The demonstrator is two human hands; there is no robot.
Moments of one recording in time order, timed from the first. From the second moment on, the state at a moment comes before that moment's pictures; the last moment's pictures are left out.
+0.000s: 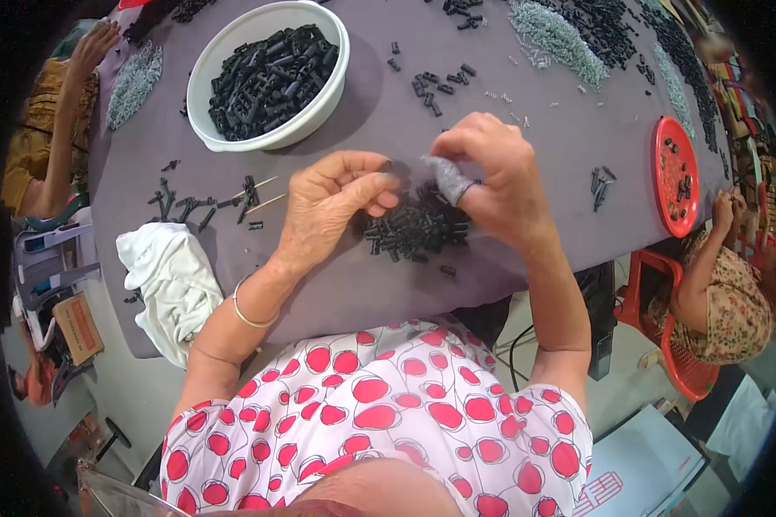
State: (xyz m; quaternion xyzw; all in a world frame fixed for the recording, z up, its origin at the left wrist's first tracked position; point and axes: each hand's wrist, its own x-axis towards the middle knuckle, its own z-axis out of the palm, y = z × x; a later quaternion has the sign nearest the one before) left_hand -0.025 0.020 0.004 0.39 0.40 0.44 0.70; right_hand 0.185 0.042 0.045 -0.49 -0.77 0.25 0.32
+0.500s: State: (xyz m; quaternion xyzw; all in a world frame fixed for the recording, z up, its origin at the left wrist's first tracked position) left_hand -0.020 0.014 0.011 0.47 0.40 0.42 0.67; right_hand 0.166 0.030 0.063 -0.40 -0.89 0.06 0.21
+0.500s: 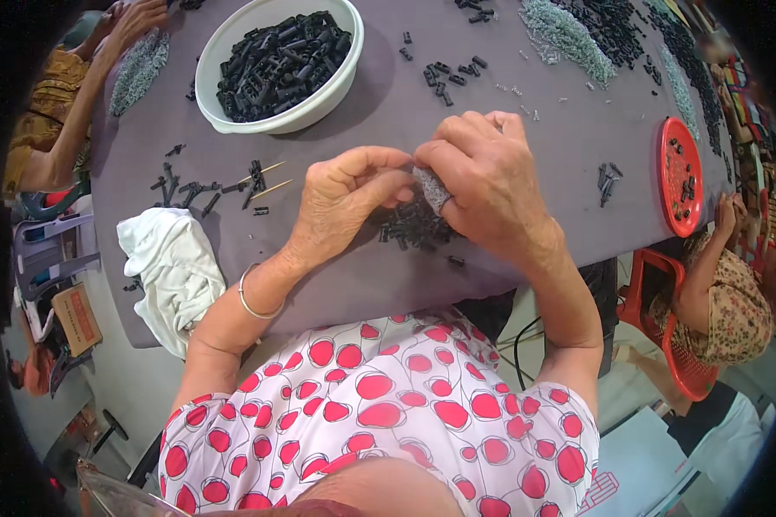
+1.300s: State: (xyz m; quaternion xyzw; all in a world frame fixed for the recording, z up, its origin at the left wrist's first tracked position) left_hand -0.033 0.026 0.000 0.34 0.28 0.38 0.82; right_hand 0.203 0.051 0.027 -0.51 -0.81 0.10 0.29
